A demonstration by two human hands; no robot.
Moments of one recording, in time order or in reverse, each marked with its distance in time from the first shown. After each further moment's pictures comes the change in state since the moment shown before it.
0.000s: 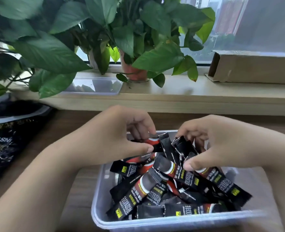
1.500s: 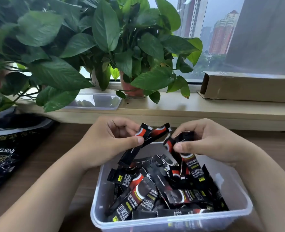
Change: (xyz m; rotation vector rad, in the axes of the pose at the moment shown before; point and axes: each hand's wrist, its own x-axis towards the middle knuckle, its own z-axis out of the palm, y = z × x) left_hand -0.001 -0.008 0.010 -0.519 0.273 -0.041; right_hand 0.008 0.017 -0.001 0.628 0.114 -0.125
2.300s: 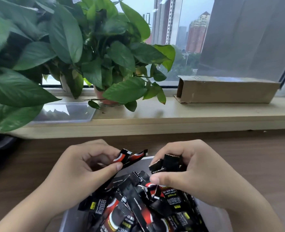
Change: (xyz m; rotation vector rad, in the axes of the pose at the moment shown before) left_hand -0.003 0.003 0.015 0.205 0.049 0.099; right_hand -0.043 -0.031 0.019 -0.161 0.247 -0.007
